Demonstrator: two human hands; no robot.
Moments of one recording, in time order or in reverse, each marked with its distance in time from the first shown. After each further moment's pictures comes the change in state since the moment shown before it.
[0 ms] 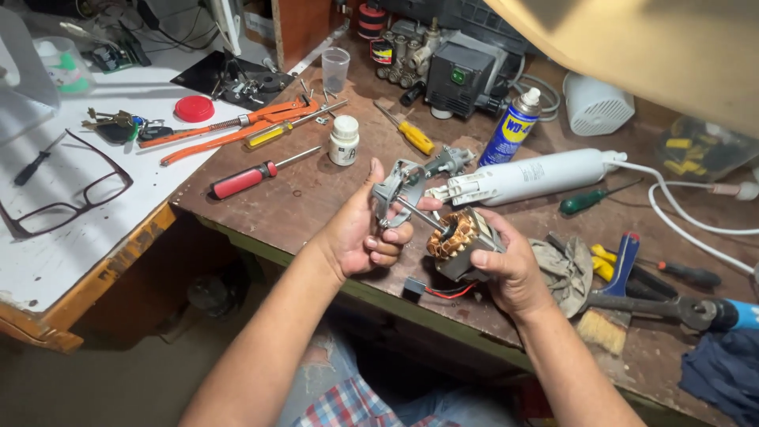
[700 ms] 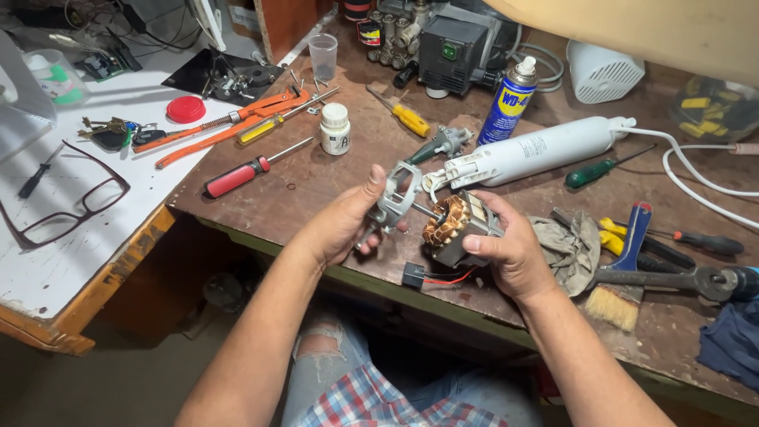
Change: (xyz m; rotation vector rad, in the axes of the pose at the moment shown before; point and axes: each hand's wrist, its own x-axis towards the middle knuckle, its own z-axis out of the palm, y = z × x) left_hand -0.013 0.001 0.005 0.630 0.343 0.117; right_hand -0.007 -0.011 0.008 -0.040 0.030 0.030
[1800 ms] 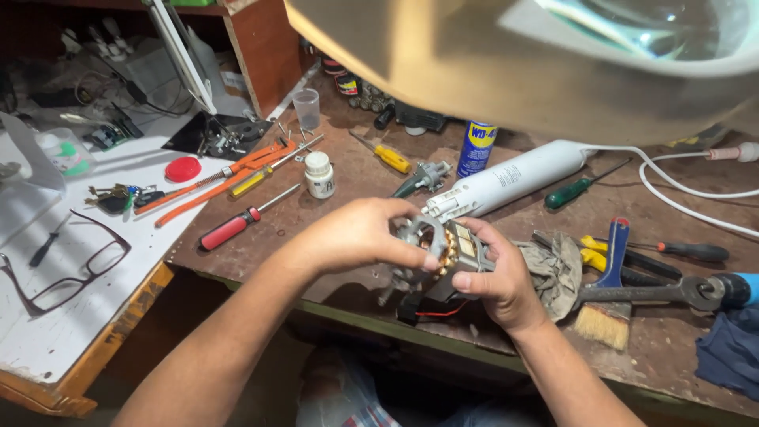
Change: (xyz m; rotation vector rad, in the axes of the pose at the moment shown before) left_hand -0.020 0.134 0.067 1.004 -0.148 -0.002; right_hand -0.006 -0.015 -0.003 0.016 -0.013 -0.079
